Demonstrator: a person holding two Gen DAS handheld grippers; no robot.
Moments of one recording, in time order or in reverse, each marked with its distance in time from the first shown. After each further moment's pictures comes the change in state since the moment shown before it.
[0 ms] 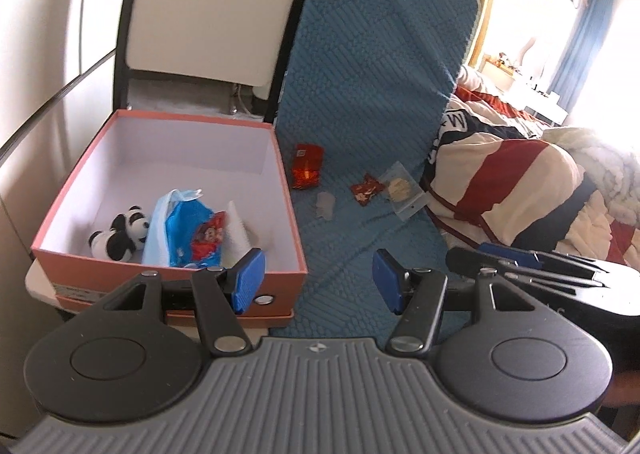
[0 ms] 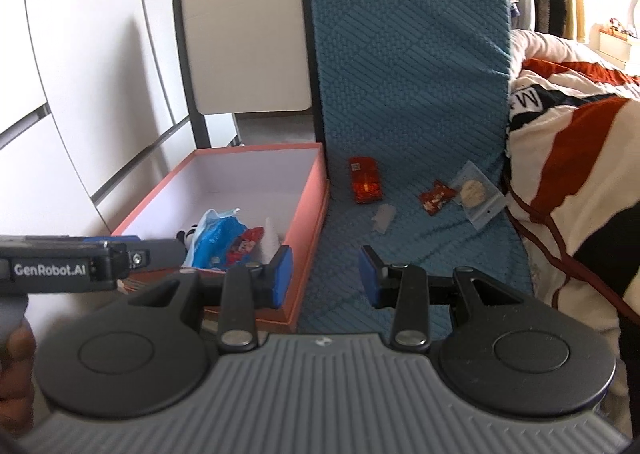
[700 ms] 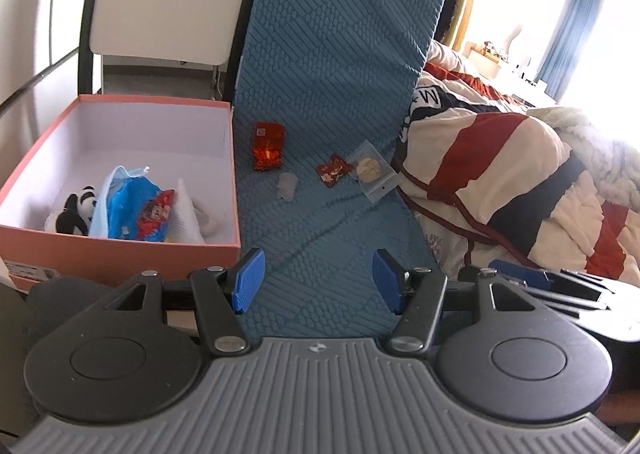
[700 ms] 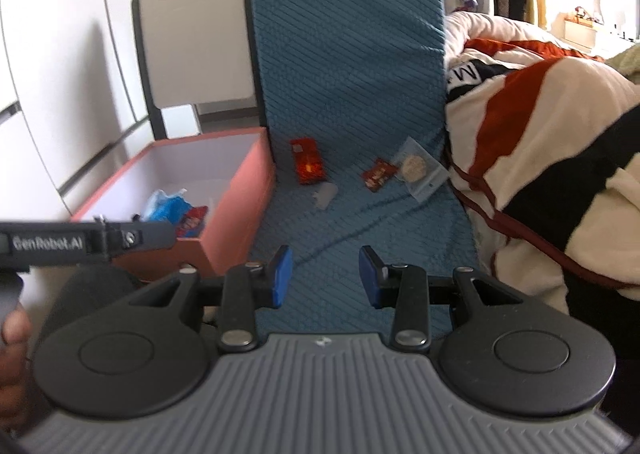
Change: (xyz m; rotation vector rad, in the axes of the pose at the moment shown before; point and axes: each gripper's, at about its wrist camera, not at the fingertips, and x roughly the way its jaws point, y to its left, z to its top) left arm 0.031 -0.055 -0.029 0.020 0.023 -0.032; right arm -0.022 -0.061 -0.039 0.036 -0.002 -0.090
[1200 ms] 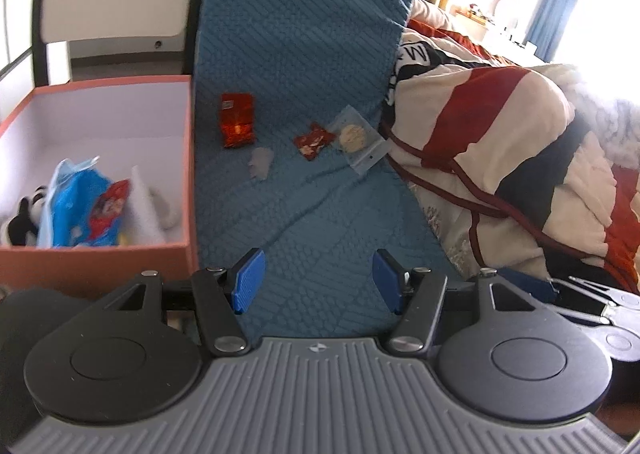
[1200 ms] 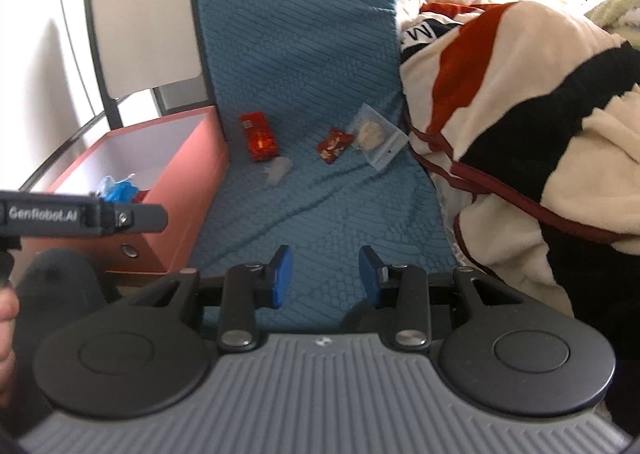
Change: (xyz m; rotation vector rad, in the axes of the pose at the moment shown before) left arm 0.074 -0.021 0.001 0.077 0.079 -0.029; right arm 0.030 -0.042 -0.029 0.076 0.030 -0.067
